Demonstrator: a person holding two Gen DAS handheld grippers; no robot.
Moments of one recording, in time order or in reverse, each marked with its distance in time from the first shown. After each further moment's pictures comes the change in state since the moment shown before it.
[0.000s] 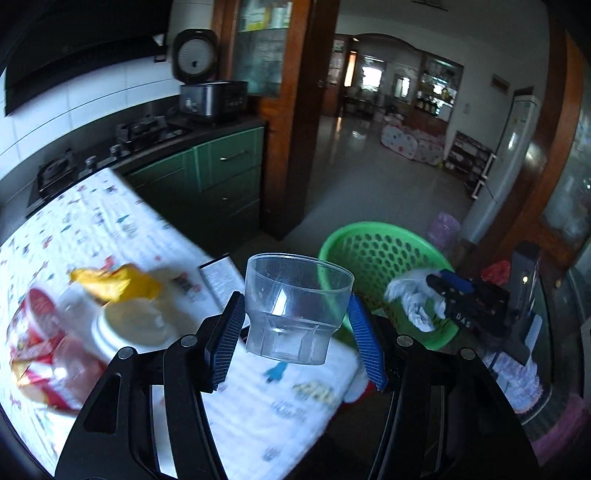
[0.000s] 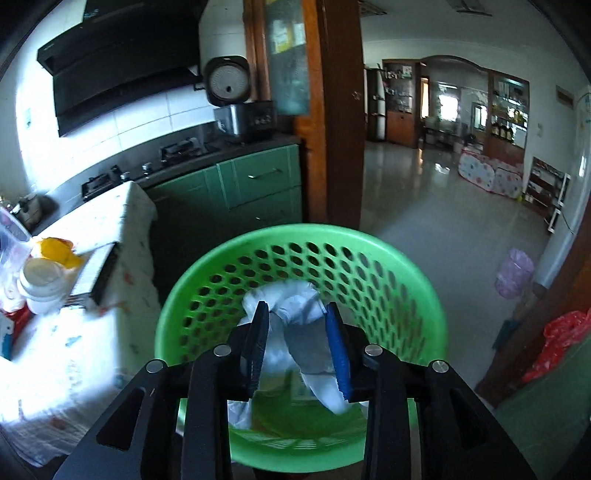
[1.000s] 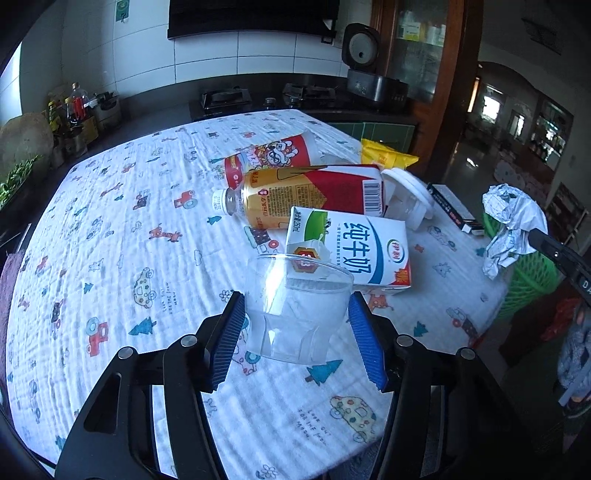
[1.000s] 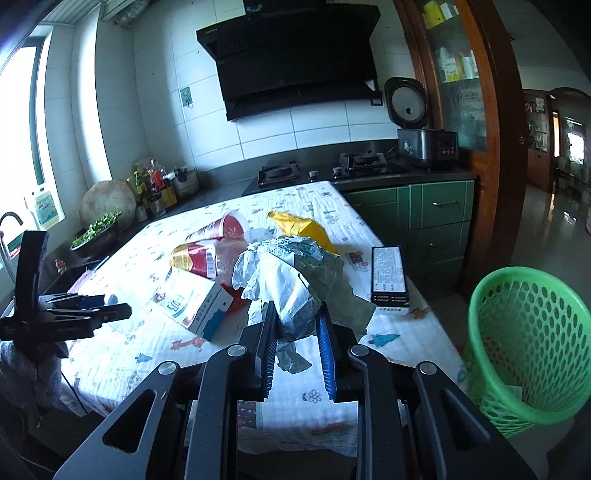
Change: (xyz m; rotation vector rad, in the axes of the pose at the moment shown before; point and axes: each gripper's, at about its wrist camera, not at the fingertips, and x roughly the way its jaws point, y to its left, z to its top) left arm -0.162 0.172 -0.180 -0.313 -0.018 0.389; right arm -0.099 0.217 -0.027 -0.222 -0.071 0.545
